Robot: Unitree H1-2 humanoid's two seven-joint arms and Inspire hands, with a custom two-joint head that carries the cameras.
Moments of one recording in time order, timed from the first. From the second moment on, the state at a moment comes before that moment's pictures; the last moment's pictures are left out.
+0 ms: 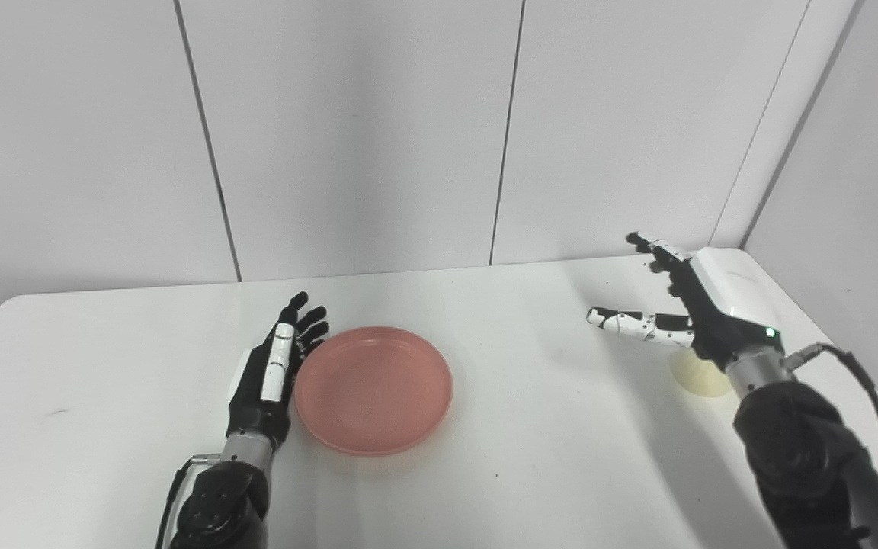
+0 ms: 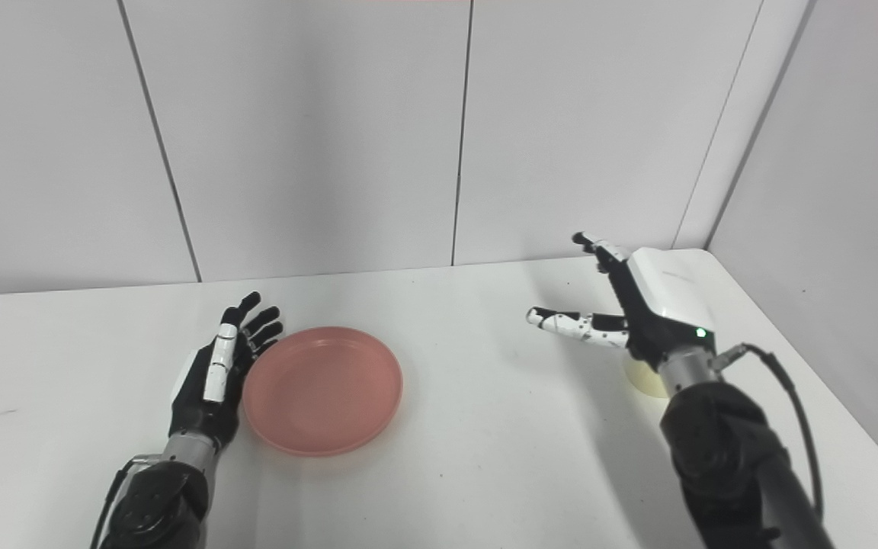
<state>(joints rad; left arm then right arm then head) -0.55 -0.05 0.01 0.61 -0.09 -0.17 -0.08 -0.34 -0.60 -0.02 -0.30 -0.83 0.46 0.36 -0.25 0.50</state>
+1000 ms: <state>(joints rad) -0.55 -0.05 0.01 0.62 -0.09 -0.16 -0.09 -0.37 -0.67 0.02 0.01 -1.07 0.47 0.57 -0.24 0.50</state>
